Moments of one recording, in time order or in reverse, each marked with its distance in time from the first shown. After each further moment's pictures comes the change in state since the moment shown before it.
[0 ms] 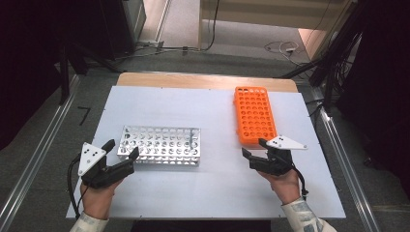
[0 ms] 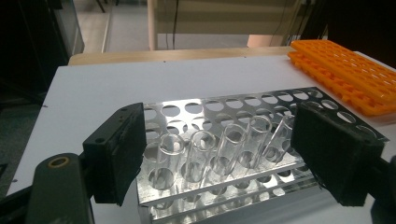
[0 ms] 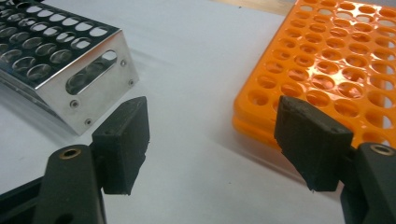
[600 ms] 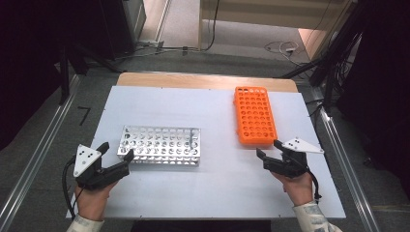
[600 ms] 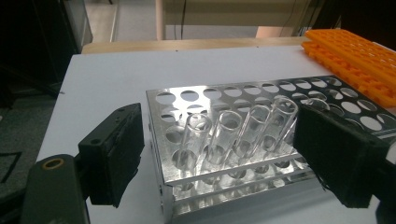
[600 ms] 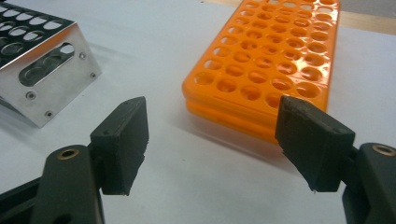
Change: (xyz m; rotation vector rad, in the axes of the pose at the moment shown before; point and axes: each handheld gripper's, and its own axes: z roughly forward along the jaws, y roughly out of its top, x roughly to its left) left arm 0.011 -0.006 -0.004 0.033 0.030 -0.005; right arm -0.028 -0.014 -0.020 -0.004 -0.077 0.038
